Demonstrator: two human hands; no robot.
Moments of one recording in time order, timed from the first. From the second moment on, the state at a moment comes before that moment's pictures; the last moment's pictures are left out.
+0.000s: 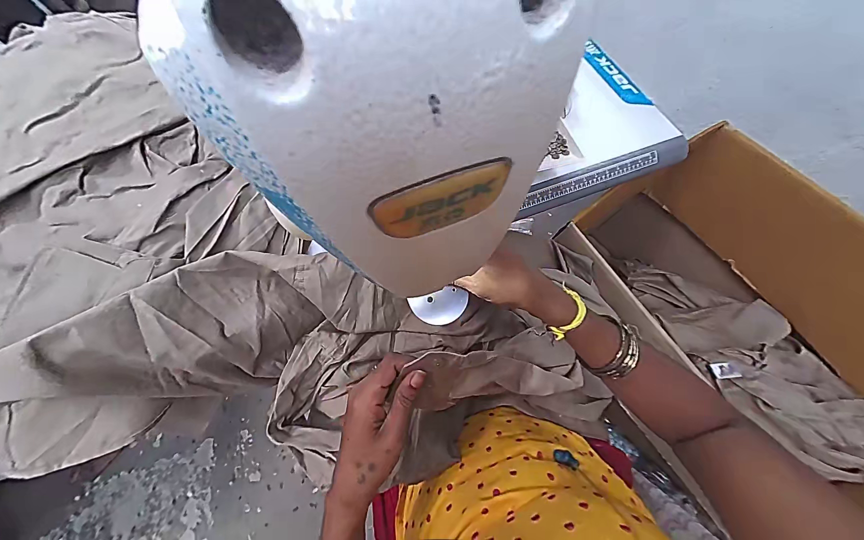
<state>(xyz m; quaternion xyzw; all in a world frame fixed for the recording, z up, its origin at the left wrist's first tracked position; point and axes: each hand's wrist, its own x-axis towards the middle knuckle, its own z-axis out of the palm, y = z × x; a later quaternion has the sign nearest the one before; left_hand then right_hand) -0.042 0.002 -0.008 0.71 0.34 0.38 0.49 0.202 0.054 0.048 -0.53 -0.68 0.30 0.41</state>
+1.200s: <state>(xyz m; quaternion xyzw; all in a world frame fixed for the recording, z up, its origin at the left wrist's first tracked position) -0.056 0.047 -0.009 0.55 0.48 0.47 0.50 0.309 0.106 0.014 -0.71 -0.68 -0.08 0.20</state>
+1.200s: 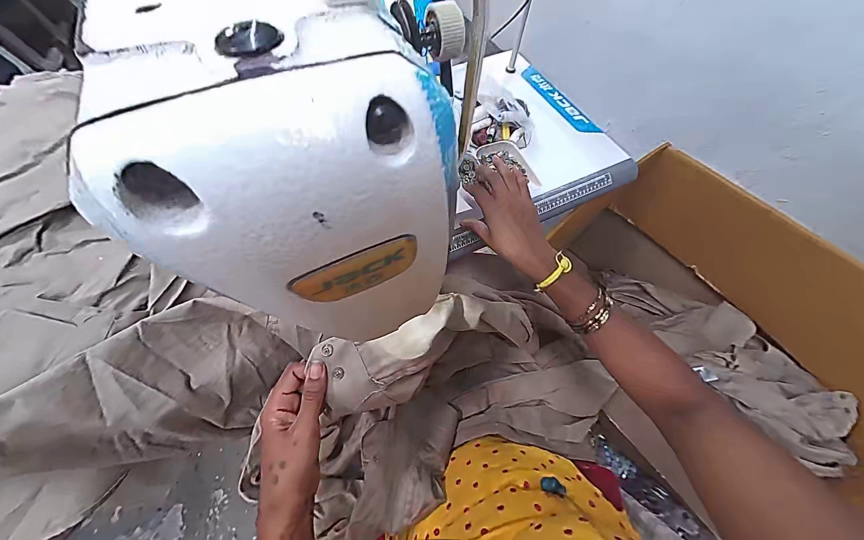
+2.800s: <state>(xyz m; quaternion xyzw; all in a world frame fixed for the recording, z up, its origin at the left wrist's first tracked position) -0.147 0.024 0.008 0.69 0.31 0.33 0.57 0.389 -0.108 -0.077 -0.88 -0.41 0.25 0.03</state>
